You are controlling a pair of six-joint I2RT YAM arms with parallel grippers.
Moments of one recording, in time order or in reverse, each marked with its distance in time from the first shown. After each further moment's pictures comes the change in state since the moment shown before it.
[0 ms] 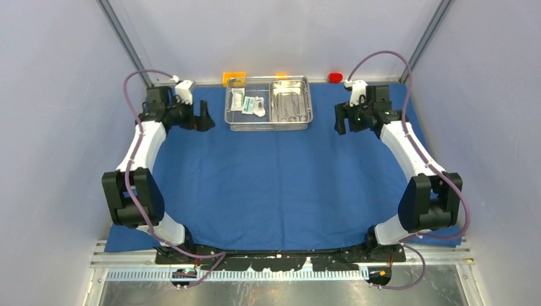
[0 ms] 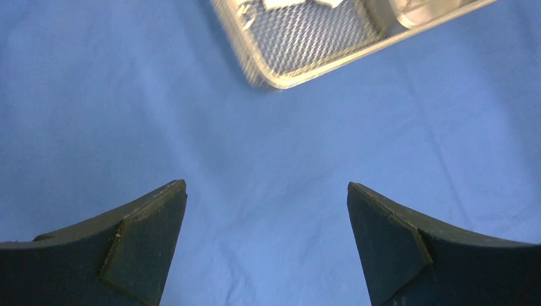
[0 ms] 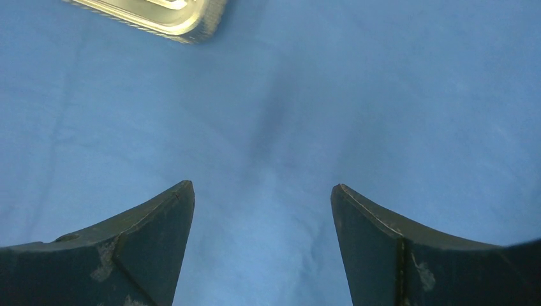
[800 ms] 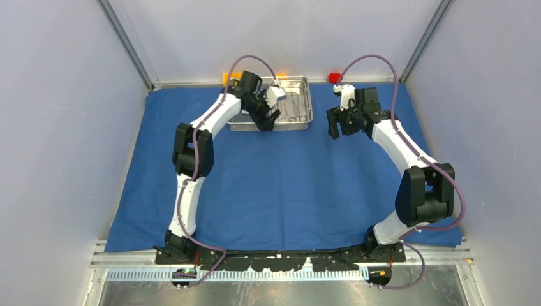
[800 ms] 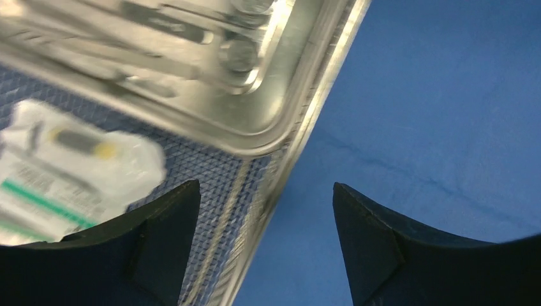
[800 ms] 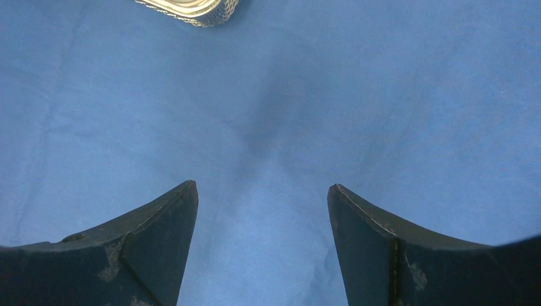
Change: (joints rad) left arm -0.517 0.716 0.796 -0.255 -0.070 0.378; right arm 0.084 0.079 0.007 0.031 0.011 -0.006
